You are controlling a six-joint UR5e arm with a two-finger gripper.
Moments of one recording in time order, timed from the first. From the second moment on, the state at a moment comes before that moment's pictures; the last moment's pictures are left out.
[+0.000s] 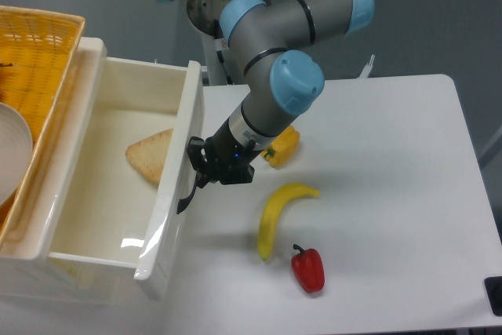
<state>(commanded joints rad) 2.43 -1.86 -1.60 -1.36 1.02 0.70</state>
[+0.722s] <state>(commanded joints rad) 2.39 -1.84 -1.60 -1.37 1.02 0.70</state>
